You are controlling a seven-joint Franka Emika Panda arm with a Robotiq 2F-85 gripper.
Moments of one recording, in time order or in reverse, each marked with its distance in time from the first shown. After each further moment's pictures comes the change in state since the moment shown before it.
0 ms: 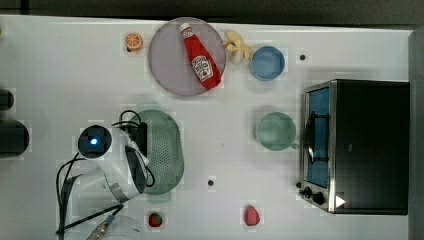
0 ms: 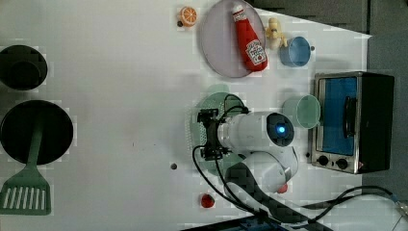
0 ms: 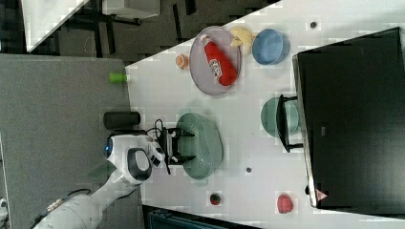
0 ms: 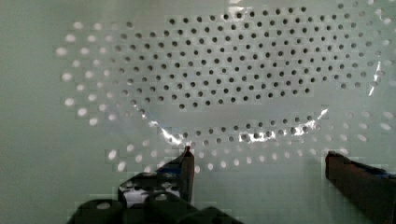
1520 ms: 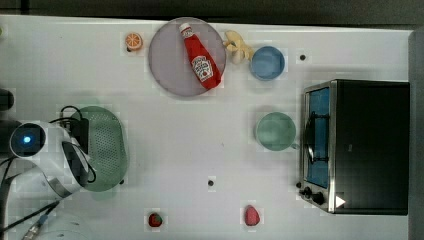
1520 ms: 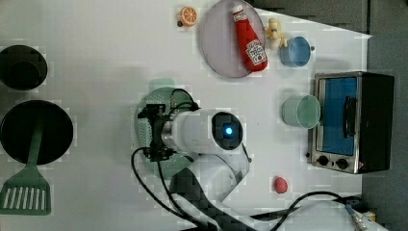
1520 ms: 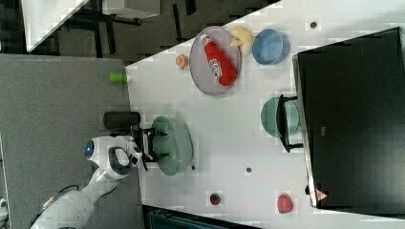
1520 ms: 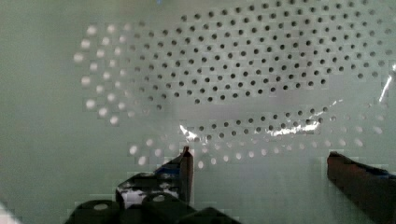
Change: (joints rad) arm 0.230 0.177 -0.012 0.326 0.128 -0.028 0.093
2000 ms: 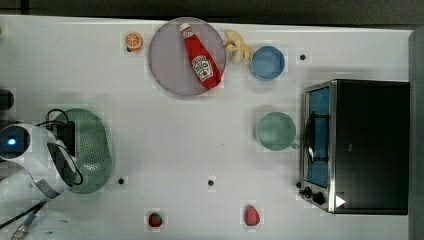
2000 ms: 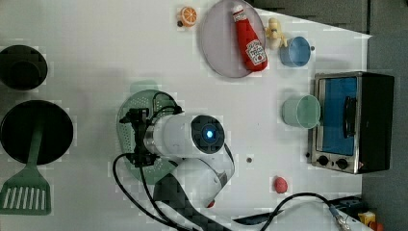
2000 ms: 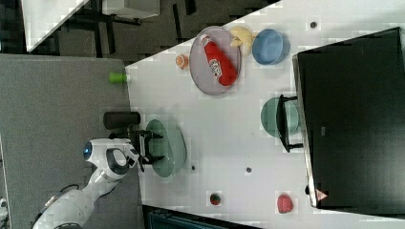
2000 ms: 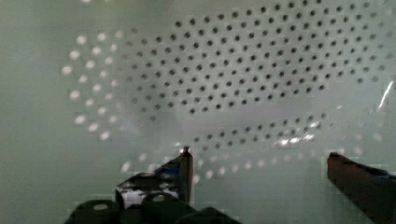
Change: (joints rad) arm 0.025 0.053 0.025 0.069 0.002 -0.024 0.029
